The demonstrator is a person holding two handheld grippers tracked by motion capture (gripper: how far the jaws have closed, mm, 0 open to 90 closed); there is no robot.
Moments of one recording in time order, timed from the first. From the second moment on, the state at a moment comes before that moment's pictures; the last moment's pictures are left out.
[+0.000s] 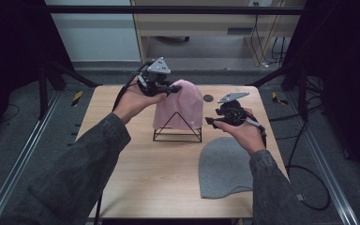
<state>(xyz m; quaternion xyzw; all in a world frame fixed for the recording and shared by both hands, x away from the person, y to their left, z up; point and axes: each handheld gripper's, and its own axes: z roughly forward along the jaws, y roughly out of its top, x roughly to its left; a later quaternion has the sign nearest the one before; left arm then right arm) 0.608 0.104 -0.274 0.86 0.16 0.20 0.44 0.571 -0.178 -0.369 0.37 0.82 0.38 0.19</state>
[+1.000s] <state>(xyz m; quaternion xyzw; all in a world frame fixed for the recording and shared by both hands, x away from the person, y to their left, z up) 0.573 0.118 -0.301 0.85 0.20 0.21 0.44 0.544 -0.231 -0.403 0.44 0.81 0.33 0.19</state>
